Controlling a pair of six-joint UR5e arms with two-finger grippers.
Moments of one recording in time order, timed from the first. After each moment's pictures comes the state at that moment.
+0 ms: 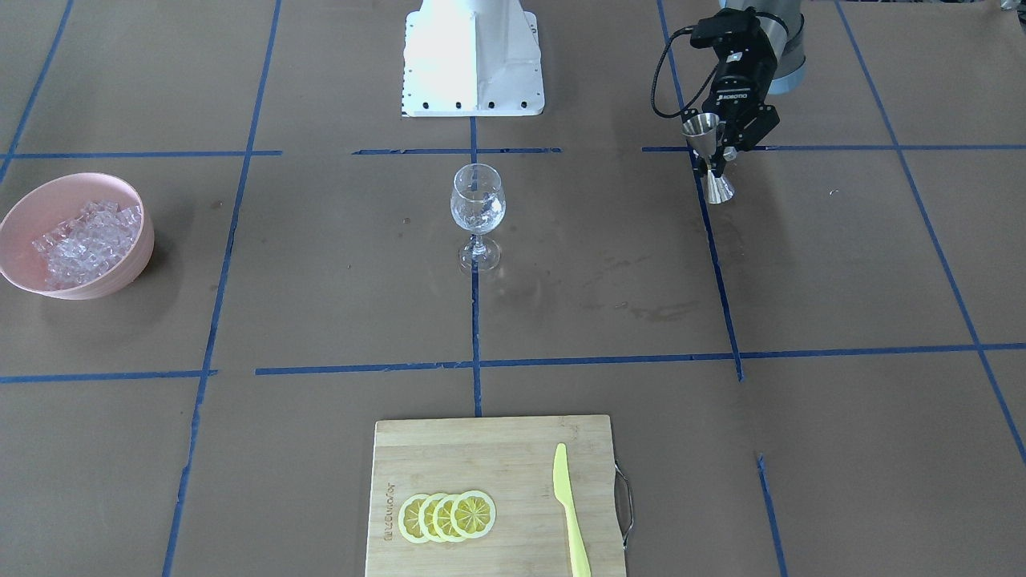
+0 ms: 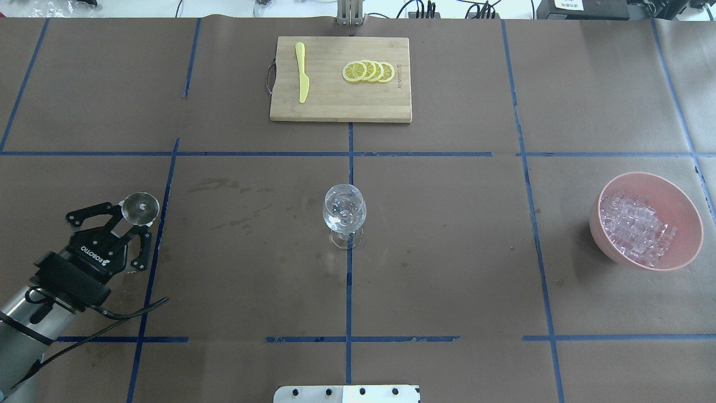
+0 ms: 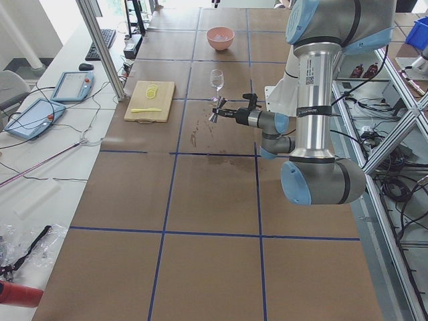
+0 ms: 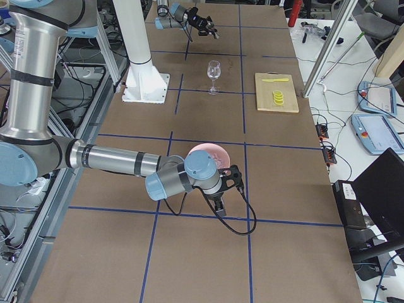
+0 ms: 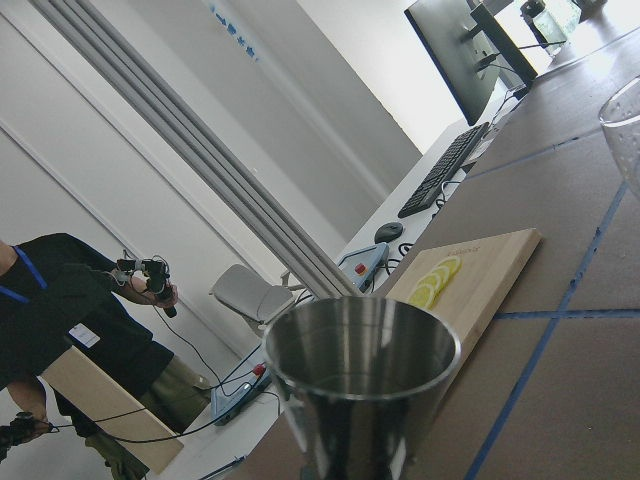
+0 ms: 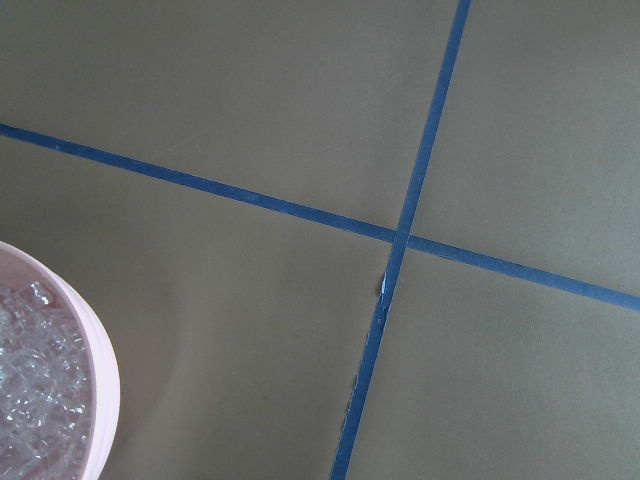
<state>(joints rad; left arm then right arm) -0.15 -1.44 -1.81 -3.27 -0.64 0.07 1.54 -1.78 1.66 -1.06 2.39 0.03</state>
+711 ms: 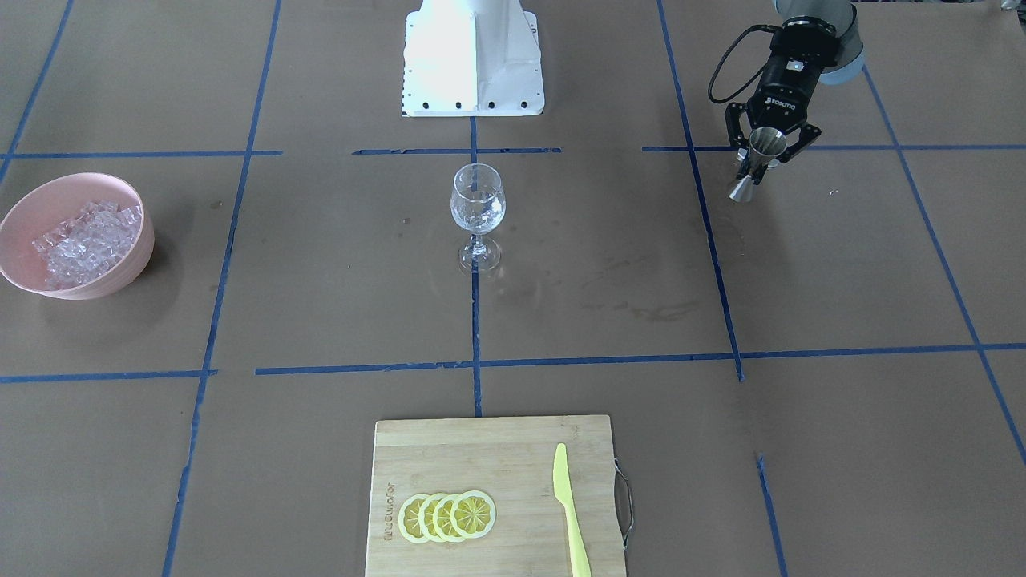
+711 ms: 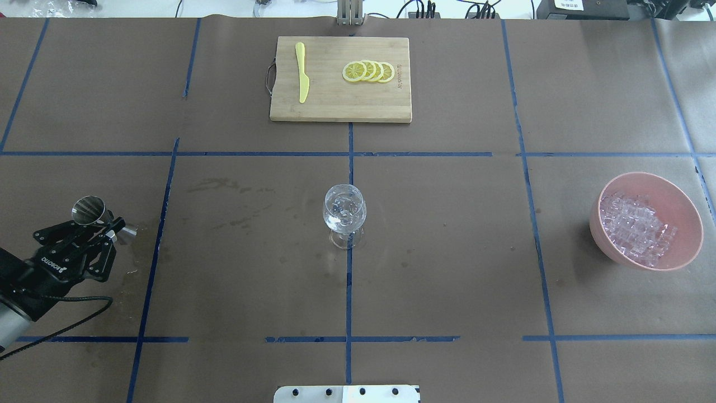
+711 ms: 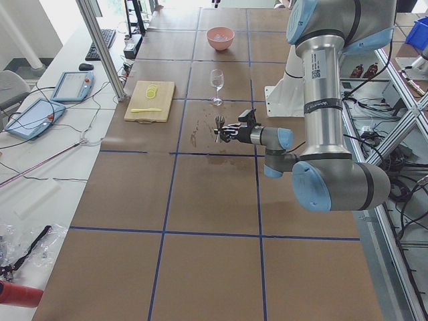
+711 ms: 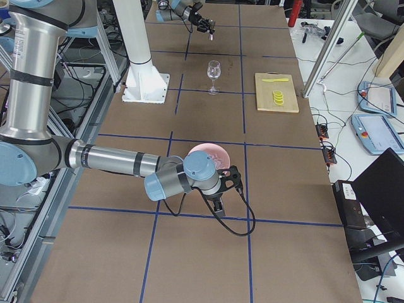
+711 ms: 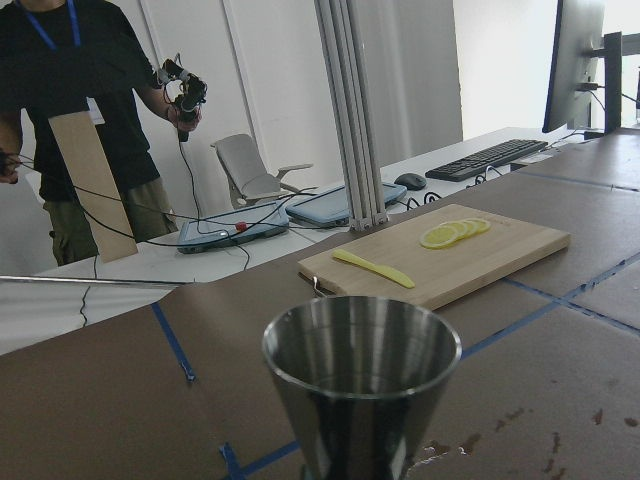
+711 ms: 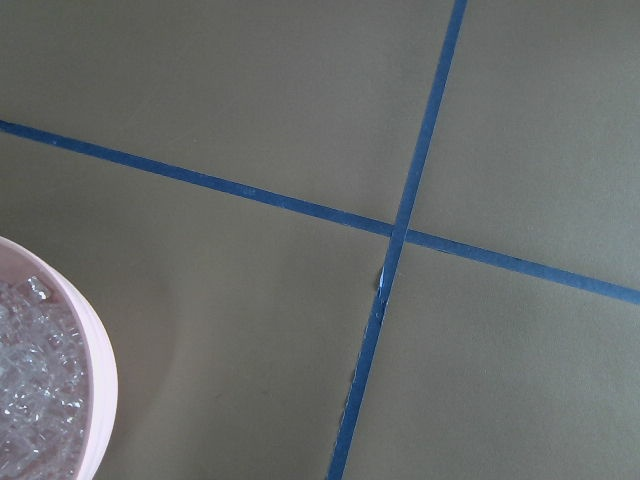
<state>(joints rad) -0.15 -1.31 -1.79 -3.24 -0.75 -0.69 1.54 -1.79 1.66 -1.06 2.39 0.03</state>
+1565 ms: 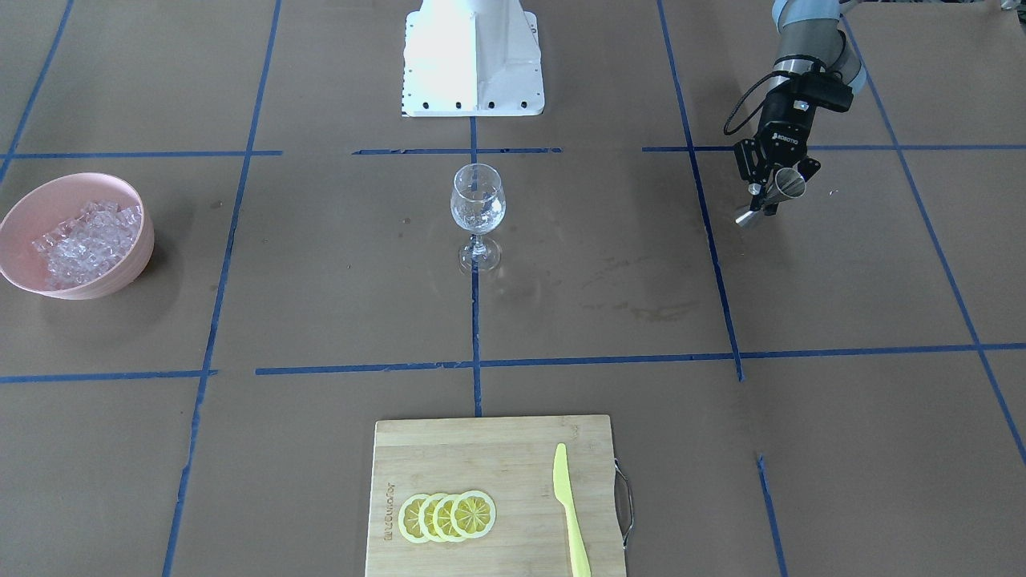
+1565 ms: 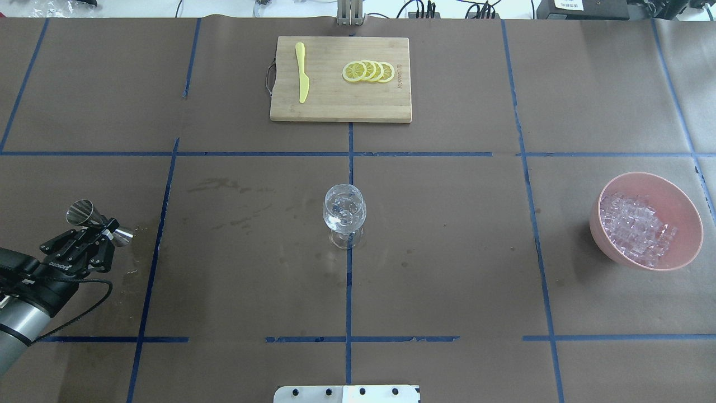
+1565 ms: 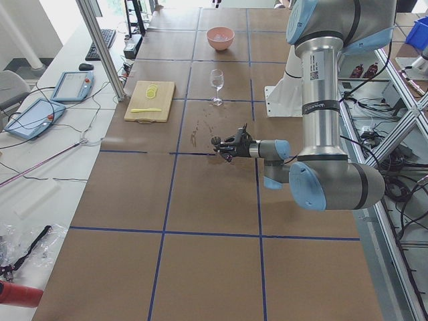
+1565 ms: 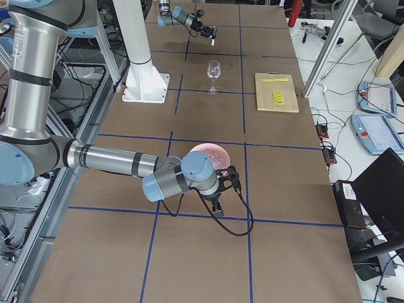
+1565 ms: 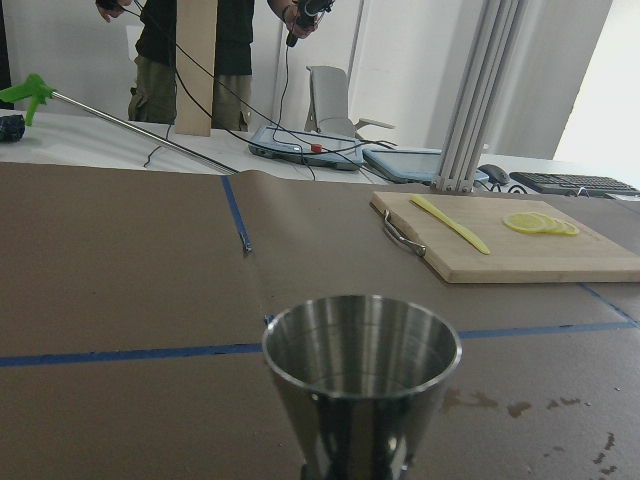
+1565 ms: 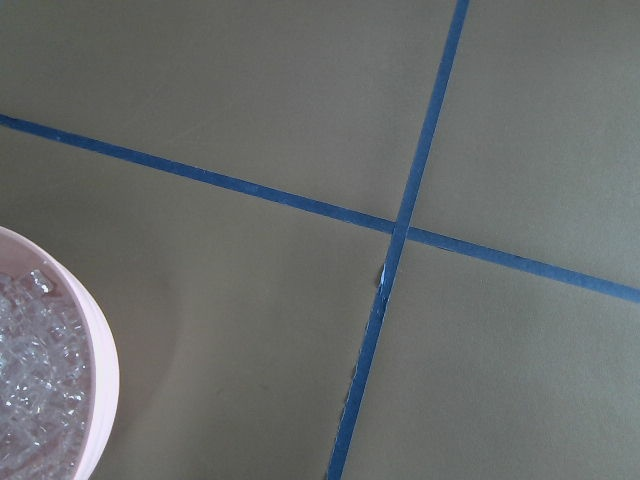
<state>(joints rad) -0.13 -1.37 -1.61 -3.20 -0.58 -0.96 1.54 -1.80 1.67 -1.03 2.39 0.04</state>
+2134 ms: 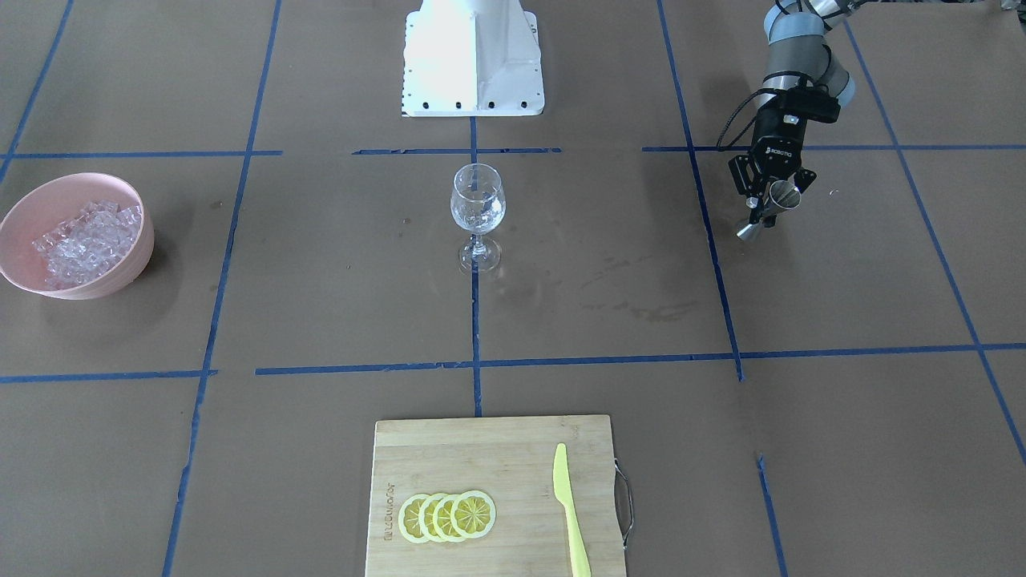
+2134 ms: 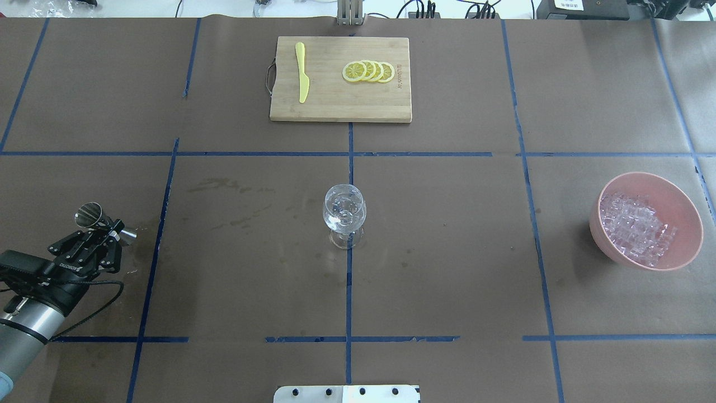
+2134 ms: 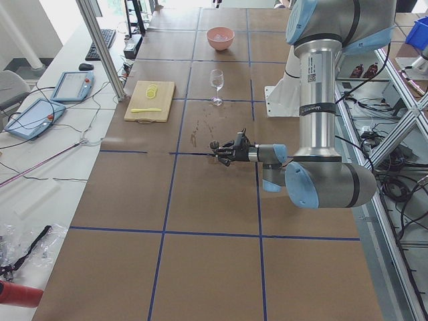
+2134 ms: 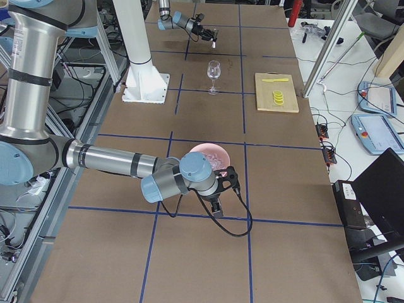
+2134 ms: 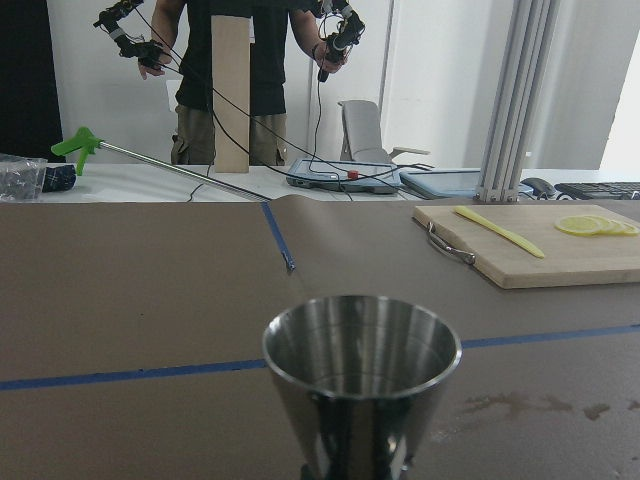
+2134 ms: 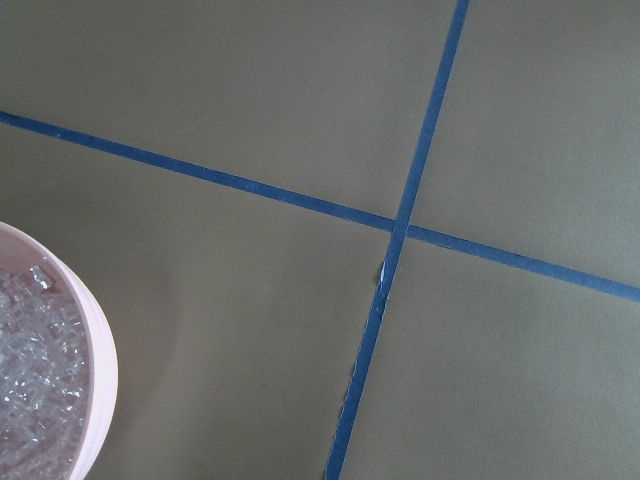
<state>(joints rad) -0.13 -1.41 -1.55 -3.19 -0.55 -0.92 1.54 -1.81 1.66 -1.02 2.39 0.04</state>
